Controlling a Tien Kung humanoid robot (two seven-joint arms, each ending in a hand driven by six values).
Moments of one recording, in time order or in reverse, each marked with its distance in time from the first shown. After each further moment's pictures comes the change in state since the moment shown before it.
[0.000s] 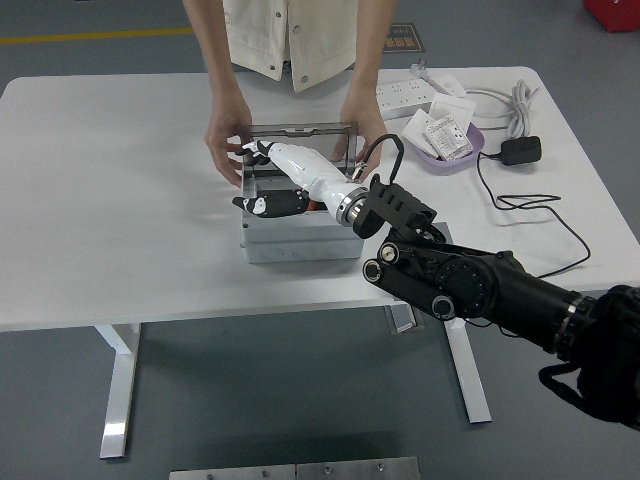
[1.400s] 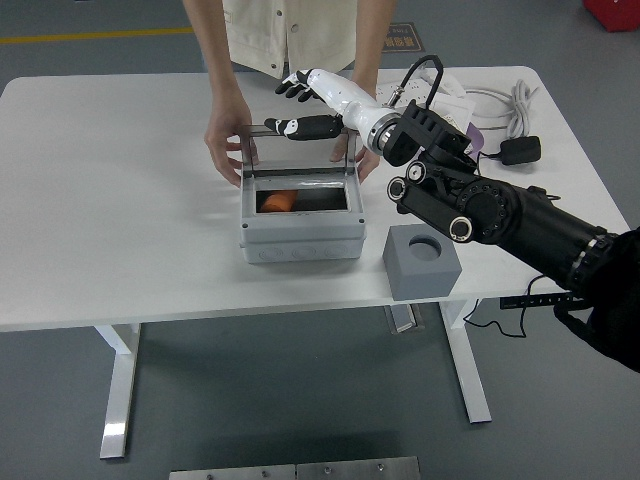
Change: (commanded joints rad) left arm -0.020 0.009 -0.007 0.000 0.016 -0.010 0.007; right arm 0.230 0.002 -0.091 -0.253 0.208 0.060 0.030
